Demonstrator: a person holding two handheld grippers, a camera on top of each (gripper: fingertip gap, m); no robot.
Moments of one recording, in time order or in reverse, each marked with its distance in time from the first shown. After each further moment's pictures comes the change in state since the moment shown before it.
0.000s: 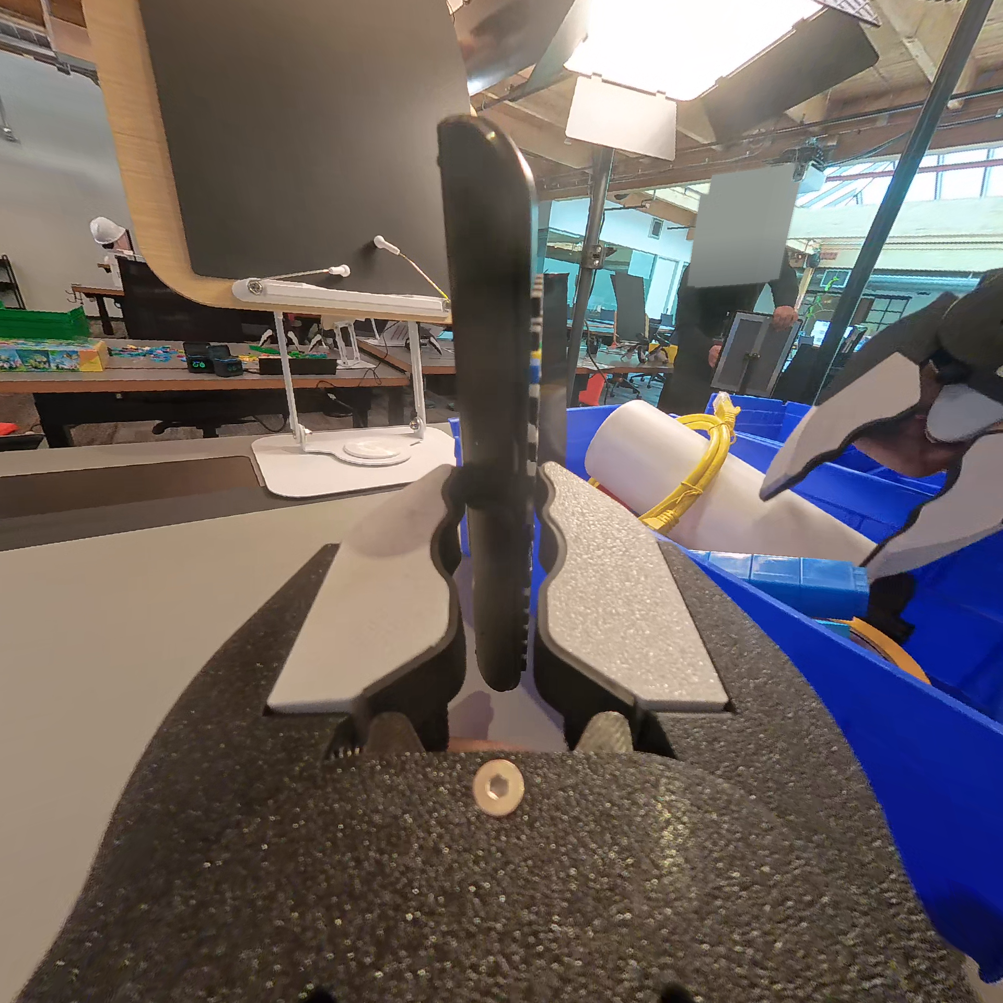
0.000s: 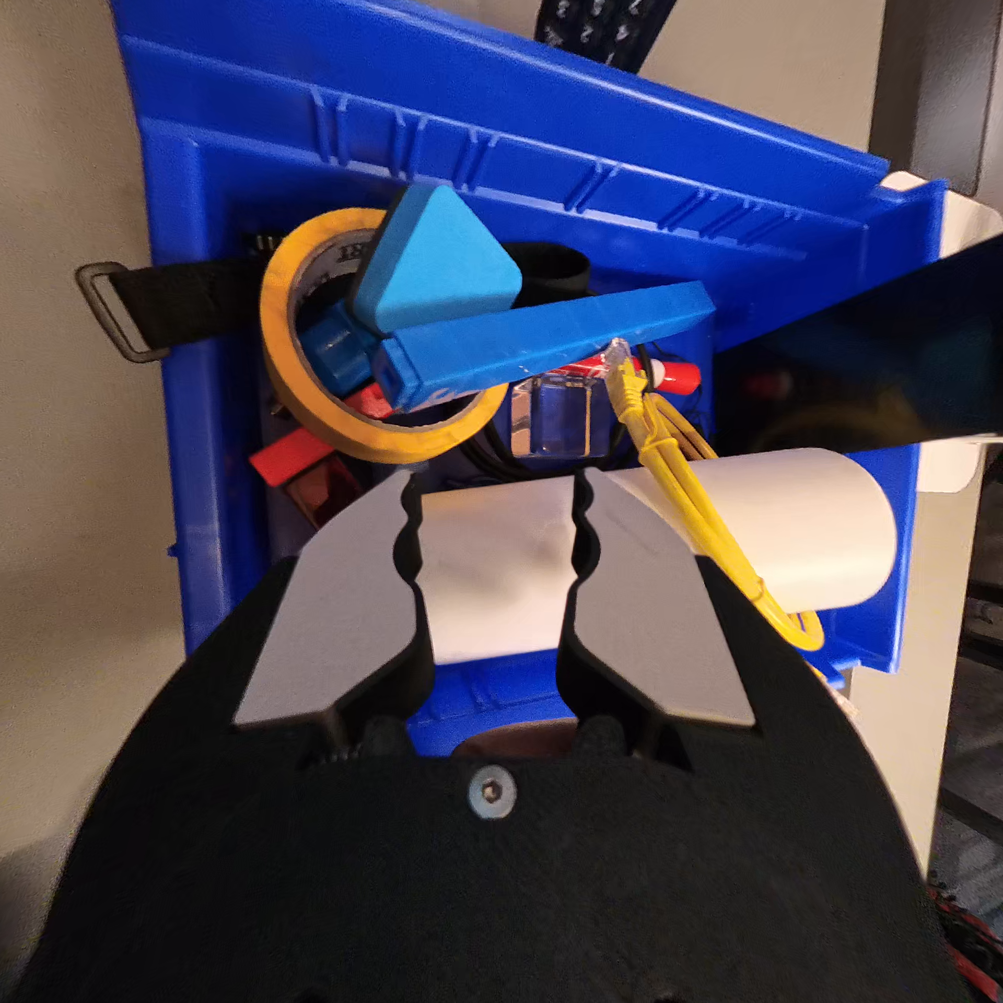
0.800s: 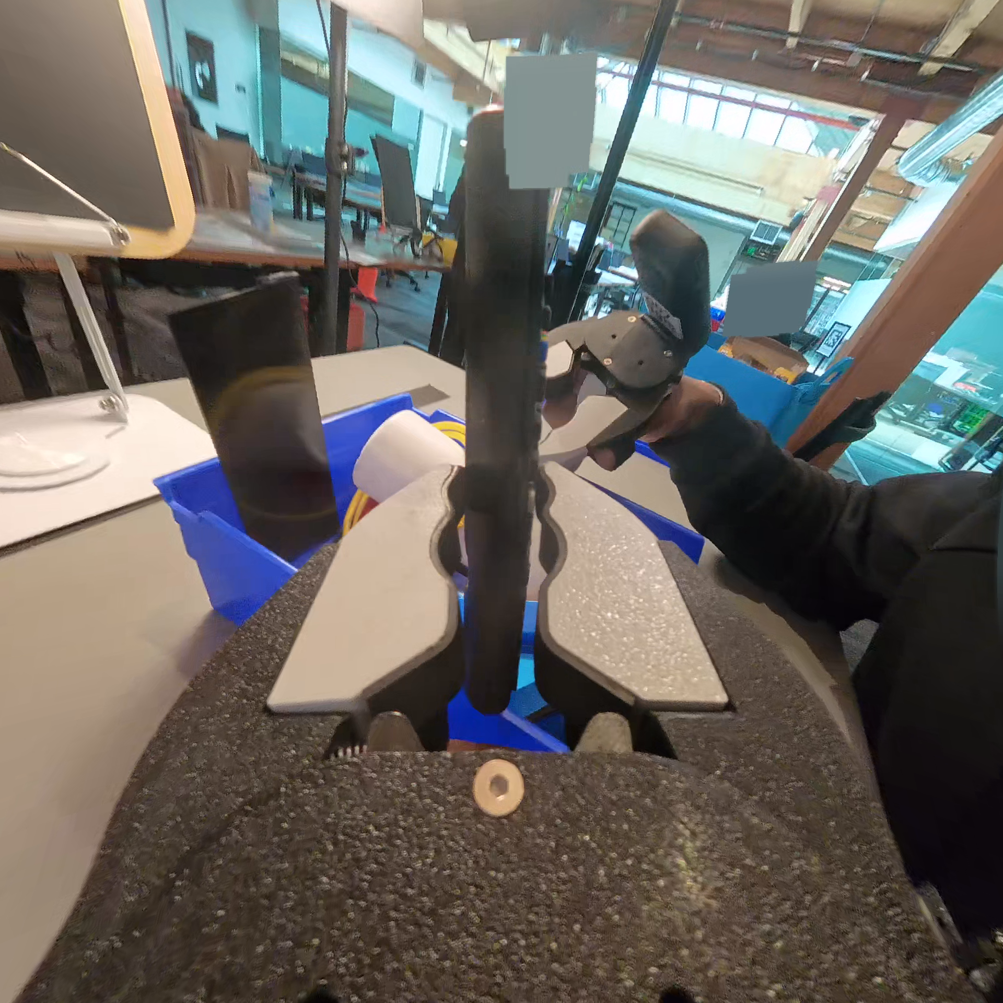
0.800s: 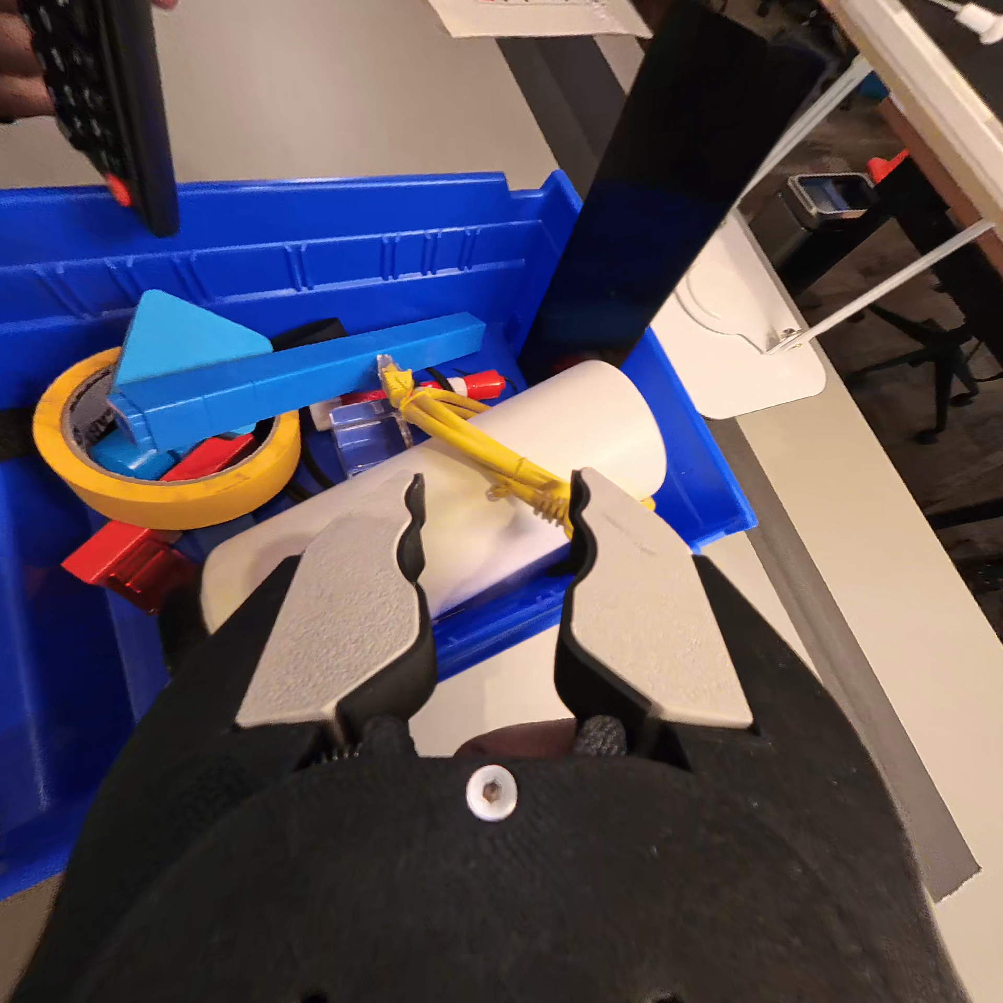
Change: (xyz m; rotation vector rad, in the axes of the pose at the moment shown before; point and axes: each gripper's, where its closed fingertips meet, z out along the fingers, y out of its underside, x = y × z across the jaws) left arm 0.092 -0.047 0.026 -0.241 0.452 -0.178; right arm 0.086 0.030 -0.027 0.306 0.198 0.345
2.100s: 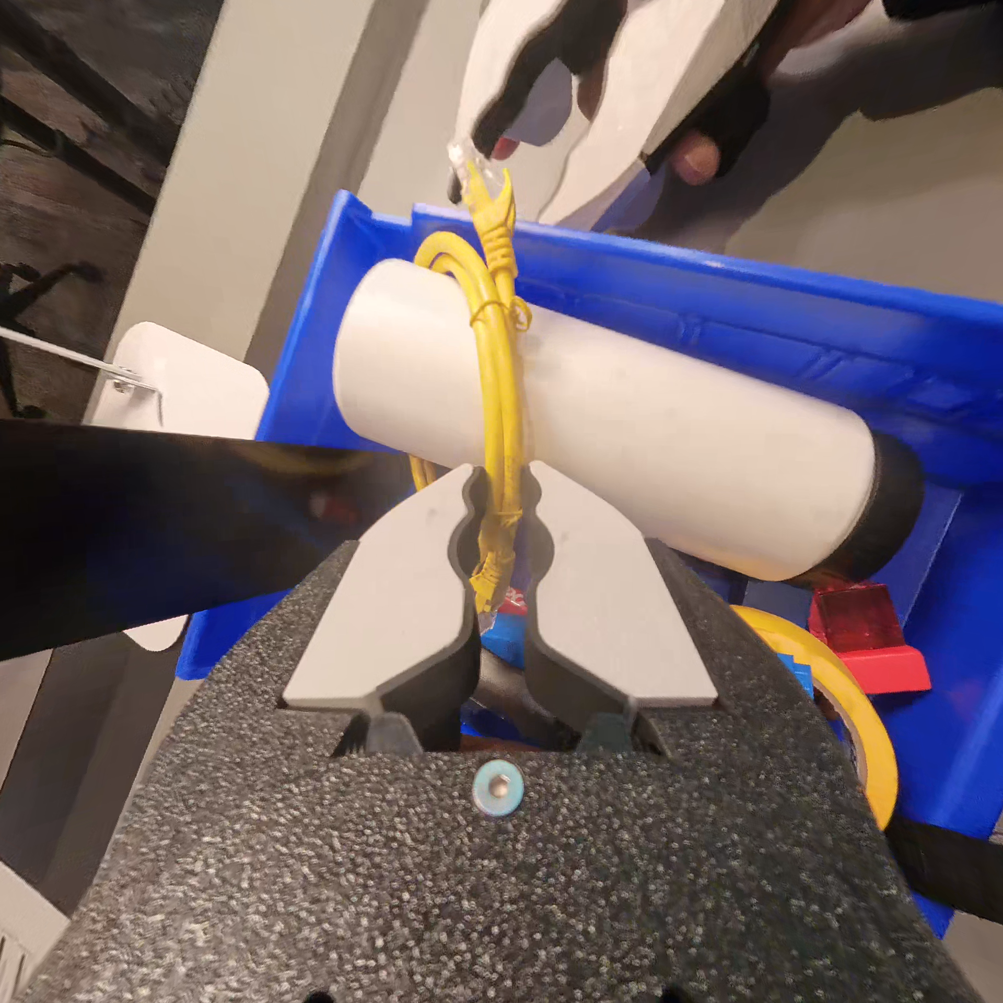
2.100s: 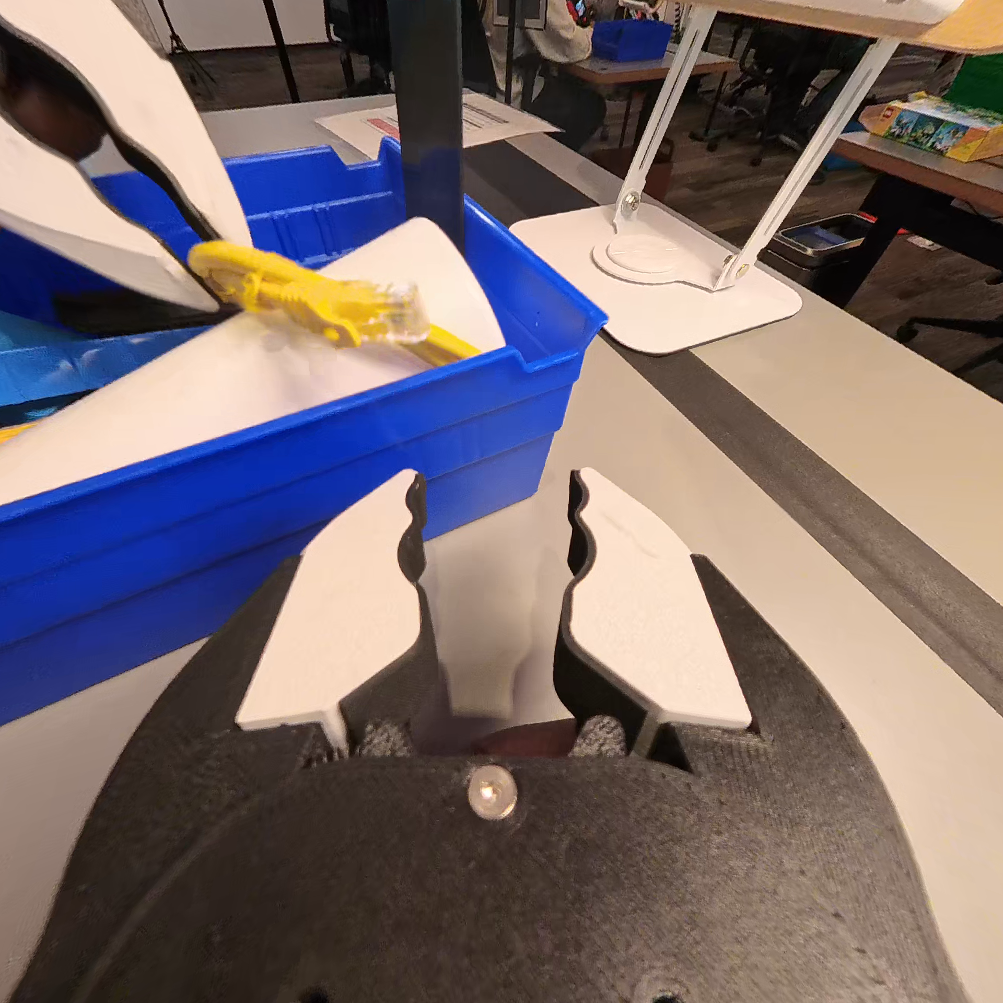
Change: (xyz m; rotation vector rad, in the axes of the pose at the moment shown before) left arm -0.036 0.080 0.123 -0.875 -0.201 0.558; right arm 0.069 0.077 0.015 0.283 -0.058 0.250
